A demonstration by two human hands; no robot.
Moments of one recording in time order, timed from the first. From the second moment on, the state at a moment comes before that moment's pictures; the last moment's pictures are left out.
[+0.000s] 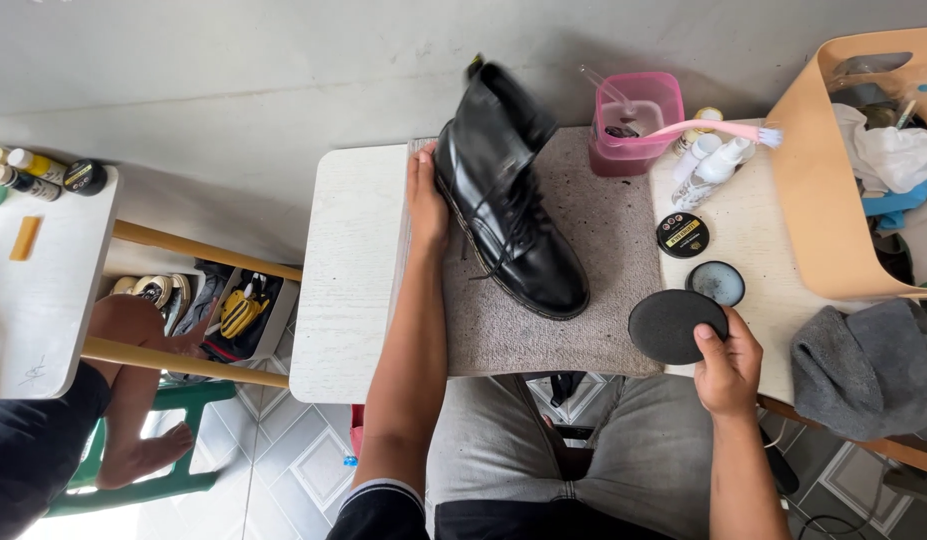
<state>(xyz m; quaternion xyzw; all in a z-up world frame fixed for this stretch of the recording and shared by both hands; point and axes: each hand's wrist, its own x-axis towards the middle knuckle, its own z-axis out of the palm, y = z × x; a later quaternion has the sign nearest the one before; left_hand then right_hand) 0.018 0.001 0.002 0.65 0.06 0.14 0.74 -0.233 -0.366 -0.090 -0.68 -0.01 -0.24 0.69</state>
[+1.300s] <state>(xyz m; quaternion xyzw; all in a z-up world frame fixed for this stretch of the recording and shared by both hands) 0.024 0.008 -0.021 0.35 -0.06 0.03 0.93 -0.254 -0.338 -0.047 -0.74 0.09 -0.53 0.40</state>
